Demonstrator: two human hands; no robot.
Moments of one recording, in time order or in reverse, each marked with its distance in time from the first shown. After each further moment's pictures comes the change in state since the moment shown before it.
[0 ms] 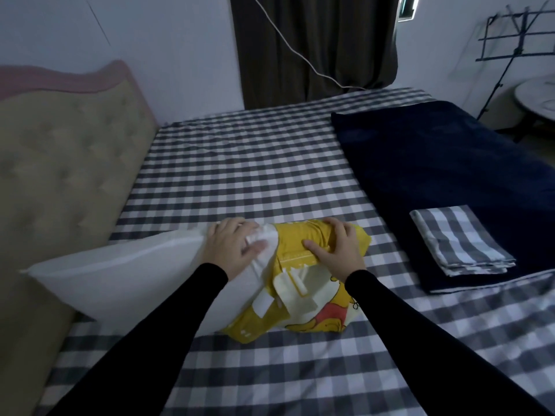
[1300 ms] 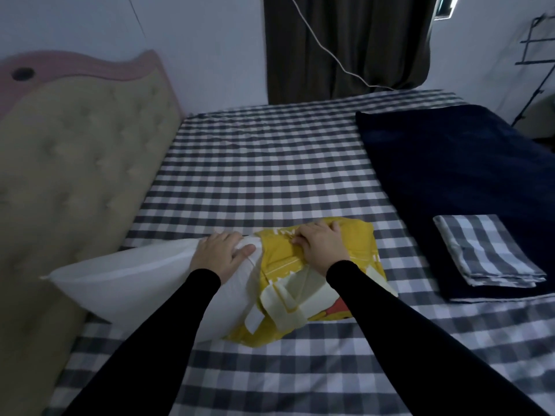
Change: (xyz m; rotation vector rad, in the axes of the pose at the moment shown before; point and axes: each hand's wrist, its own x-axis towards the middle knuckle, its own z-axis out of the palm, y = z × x) left_hand -0.046 -0.048 0.000 0.049 -0.159 -0.212; right_hand 0.002 -0.055 0.050 -0.511 -0.132 -0.418
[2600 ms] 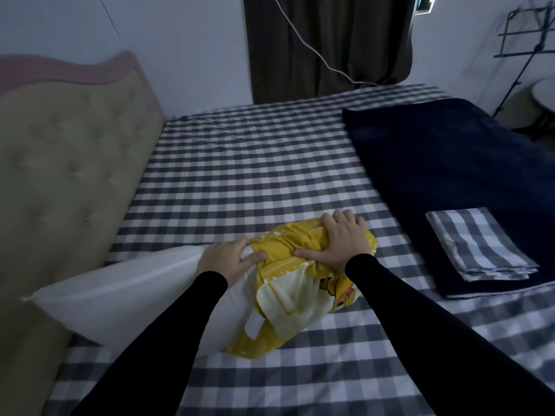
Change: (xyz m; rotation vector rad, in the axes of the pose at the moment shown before) left_hand 0.031 0.015 0.007 -0.131 -0.033 0.087; right_hand 0.010 0.045 -0.016 -0.337 0.046 0.151
